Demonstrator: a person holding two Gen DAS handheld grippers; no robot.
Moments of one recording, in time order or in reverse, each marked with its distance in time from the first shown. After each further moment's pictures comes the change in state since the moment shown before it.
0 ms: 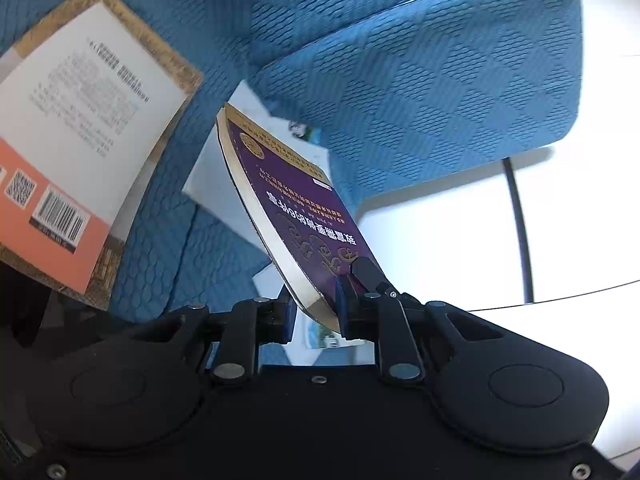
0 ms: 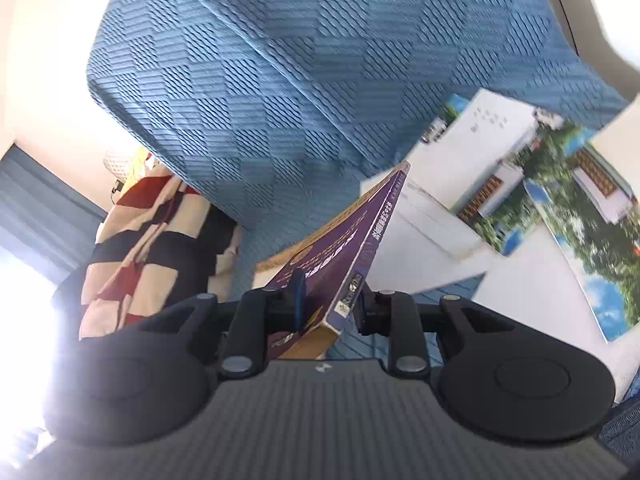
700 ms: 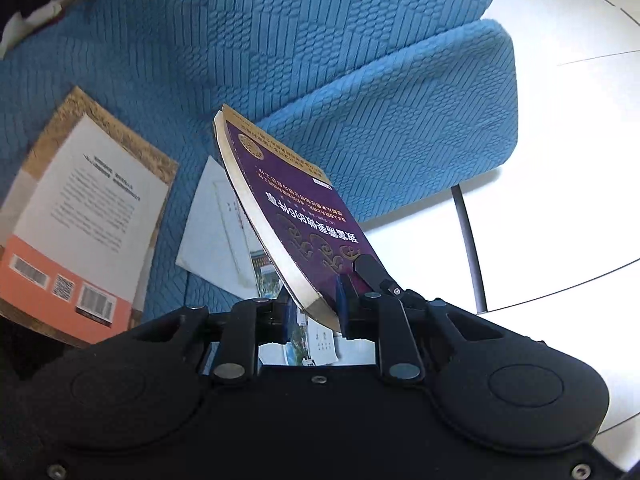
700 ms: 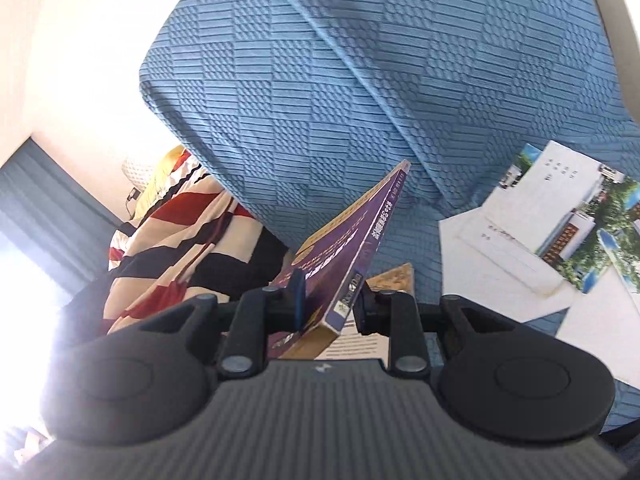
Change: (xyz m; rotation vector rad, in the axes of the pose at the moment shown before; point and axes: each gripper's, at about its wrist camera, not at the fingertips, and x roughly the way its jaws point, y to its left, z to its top) left arm -0.091 -0.019 0.049 0.090 -0.052 -0.073; right arm 0.008 0.105 0.007 -0.068 -0.074 0.022
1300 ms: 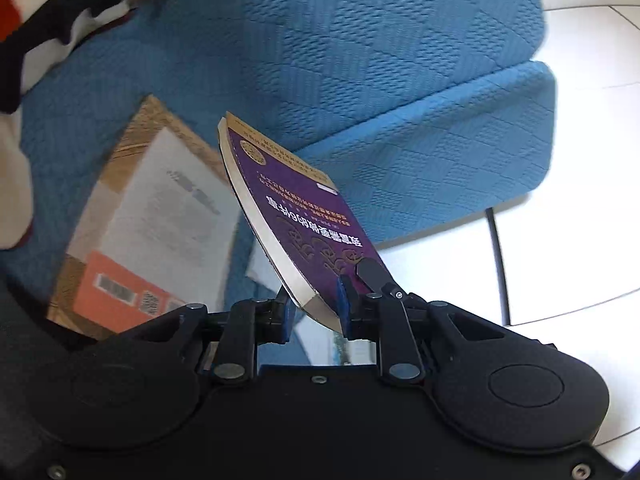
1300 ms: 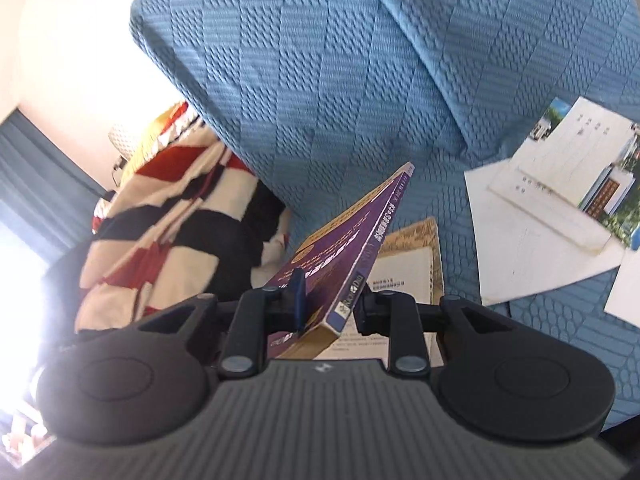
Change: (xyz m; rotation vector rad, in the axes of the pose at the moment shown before) left arm -0.029 0.076 0.020 -0.074 0.009 0.064; right arm 0.070 0.027 -0.046 -0.026 0.089 -0.052
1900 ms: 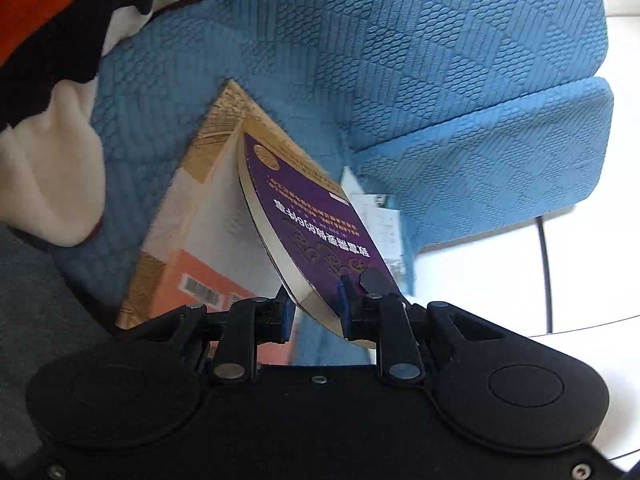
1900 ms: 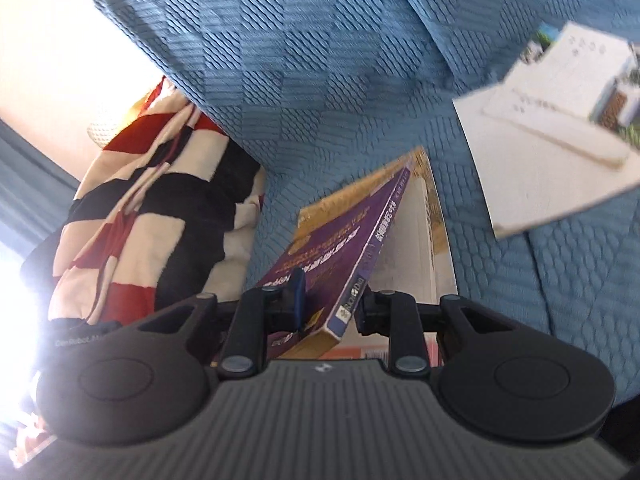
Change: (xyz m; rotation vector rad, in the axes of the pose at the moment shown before) left arm 0.014 0.065 -0.001 -0.037 0.010 0.117; right arm 0.047 -0.017 -0.056 0.080 0.050 -0.033
